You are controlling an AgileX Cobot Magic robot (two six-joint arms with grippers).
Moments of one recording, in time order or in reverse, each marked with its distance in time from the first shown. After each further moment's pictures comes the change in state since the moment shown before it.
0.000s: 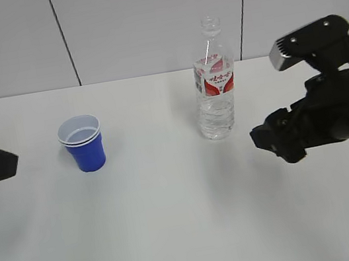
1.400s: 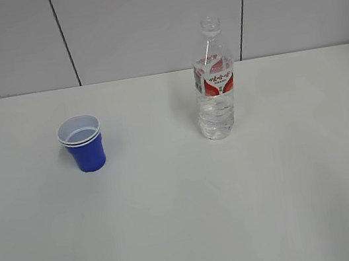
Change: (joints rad) left arm -0.001 -0.747 0.207 0.009 0.466 0.028; right arm 0.000 -1.232 0.186 -0.345 0.936 0.231
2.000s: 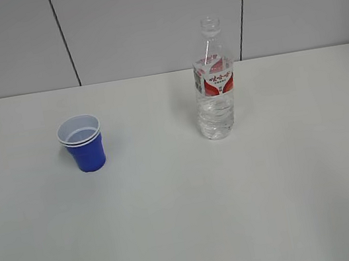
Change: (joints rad) left arm 0.000 0.000 0.000 0.002 0.000 0.002; right arm 0.000 0.000 0.000 0.000 -0.007 0.002
